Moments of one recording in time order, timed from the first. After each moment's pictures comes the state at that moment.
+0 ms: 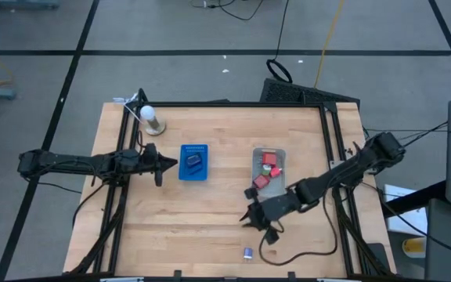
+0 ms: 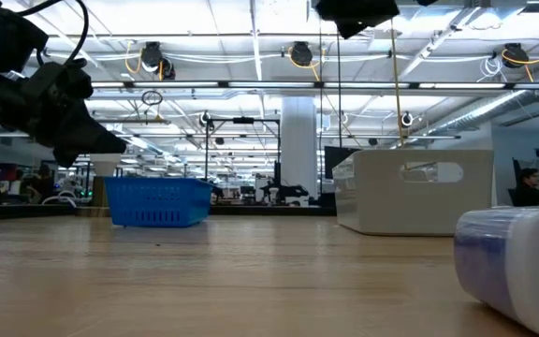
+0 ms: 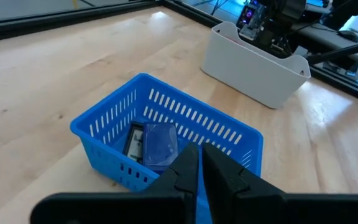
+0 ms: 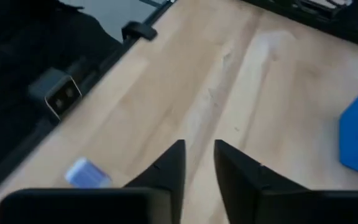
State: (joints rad) left arm 0.04 0.39 0.01 0.05 -0.18 -0.41; right arm 0.46 1.62 1.09 -0.08 0.08 -0.04
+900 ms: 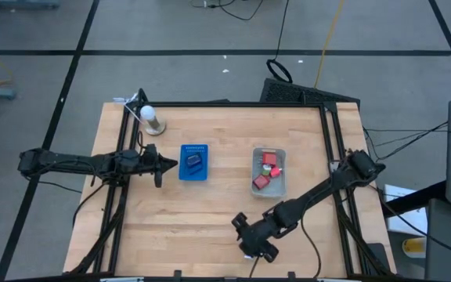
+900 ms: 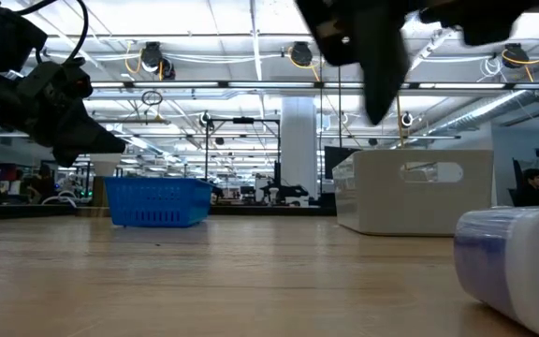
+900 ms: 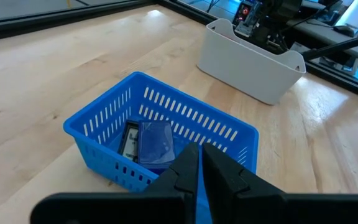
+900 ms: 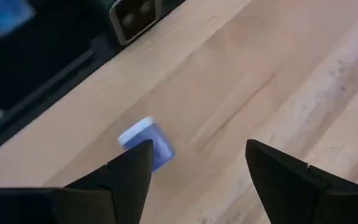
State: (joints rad) left arm 0.02 0.39 0.01 0.05 -0.18 -0.40; right arm 0.56 1.91 1.33 -0.36 -0.09 -0.27
